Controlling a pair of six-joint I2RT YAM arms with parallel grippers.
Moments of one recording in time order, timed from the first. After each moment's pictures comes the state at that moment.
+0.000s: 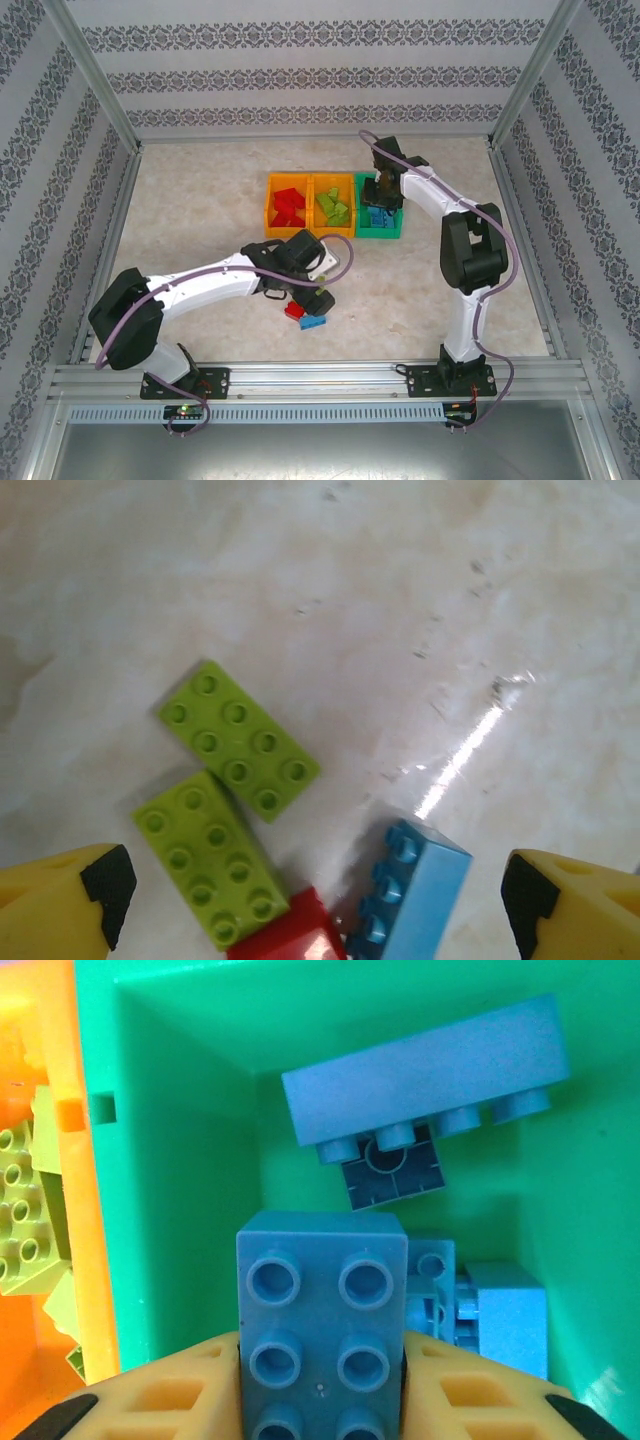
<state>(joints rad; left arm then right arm) -0.88 1.53 1.03 -0.60 0.10 -0.03 0.28 2.01 1.59 -0.74 -0.07 0.44</state>
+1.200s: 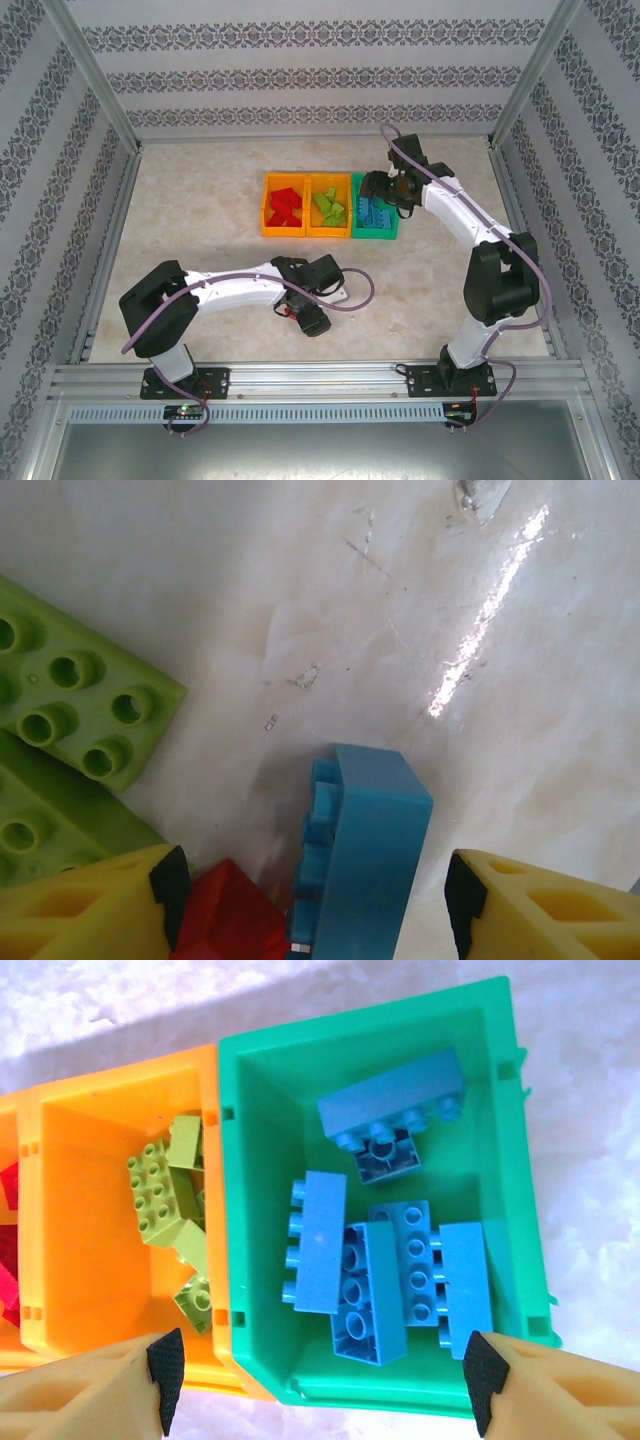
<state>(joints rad) -1.00 1.69 1.05 -0.71 0.06 0.07 0.26 1.73 1.42 -0.67 -0.11 0.50</state>
